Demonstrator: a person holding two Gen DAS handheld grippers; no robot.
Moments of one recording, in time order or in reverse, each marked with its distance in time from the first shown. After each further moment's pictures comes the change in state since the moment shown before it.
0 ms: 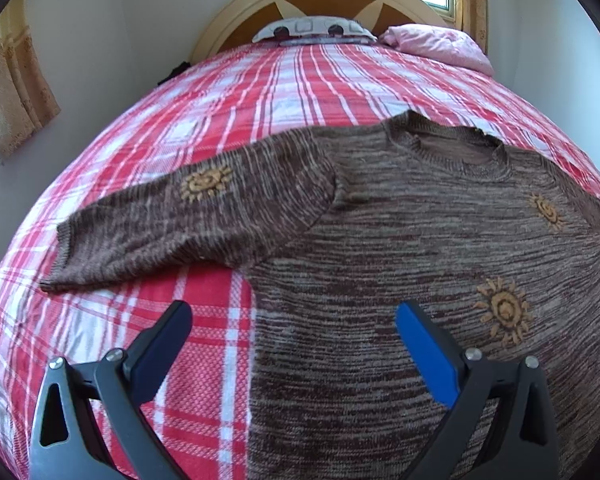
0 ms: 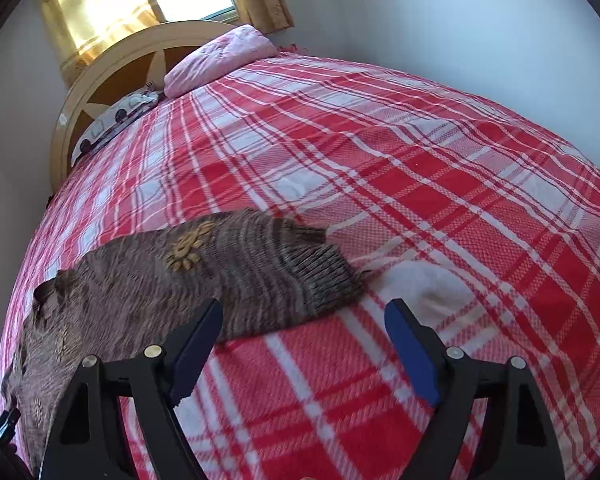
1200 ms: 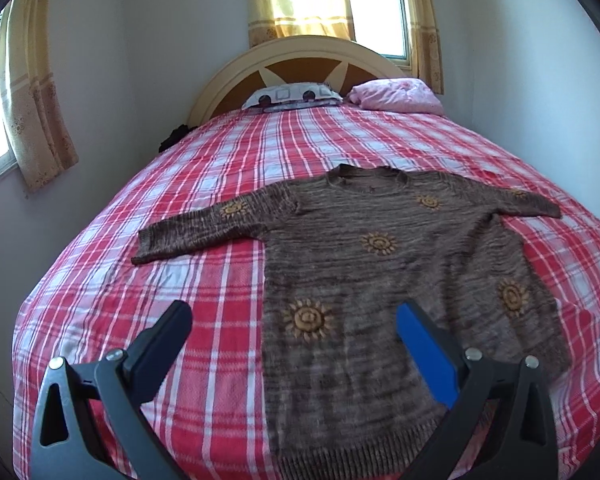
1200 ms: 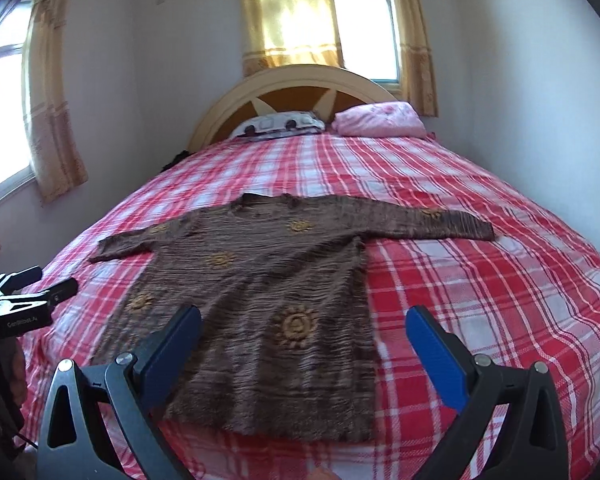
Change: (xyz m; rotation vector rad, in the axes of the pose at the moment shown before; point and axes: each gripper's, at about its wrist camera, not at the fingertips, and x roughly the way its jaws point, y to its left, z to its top) left arm -0.203 -0.002 -0.098 0.074 -0.244 -0.026; right arm -0.257 0.161 -0.240 -0.429 -0.247 0.256
